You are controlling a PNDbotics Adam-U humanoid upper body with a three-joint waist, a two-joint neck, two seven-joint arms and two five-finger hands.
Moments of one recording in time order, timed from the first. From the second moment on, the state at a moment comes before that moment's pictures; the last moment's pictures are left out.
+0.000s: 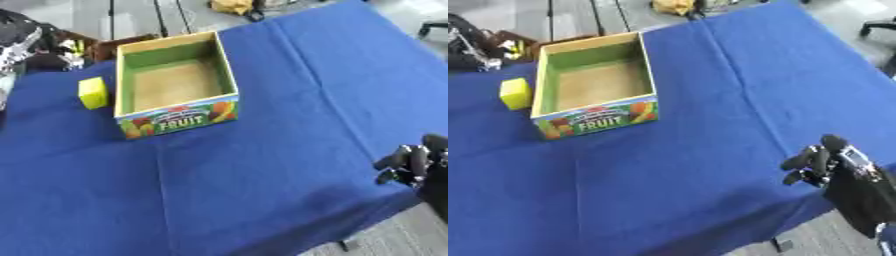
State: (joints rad) left arm -0.99 0.61 0.07 -0.64 -1.05 -0.15 -0.14; right arm -0.05 -0.32 0.00 -1.89 -0.47 0.20 0.42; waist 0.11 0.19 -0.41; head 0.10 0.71
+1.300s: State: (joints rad) left arm -0.93 0.57 0.07 -0.67 -1.06 -0.18 -0.23; right arm -0.05 -0.30 0.01 -1.89 -0.46 0.20 0.42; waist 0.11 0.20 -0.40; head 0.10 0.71
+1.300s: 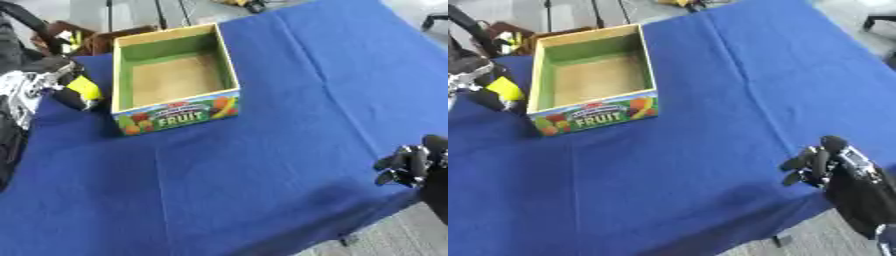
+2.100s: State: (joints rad) left arm -0.99 0.55 0.01 -0.88 -0.92 -0.24 -0.32; right arm -0.04 -0.30 0.01 -1.89 -0.47 0.20 0.42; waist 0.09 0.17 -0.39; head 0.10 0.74
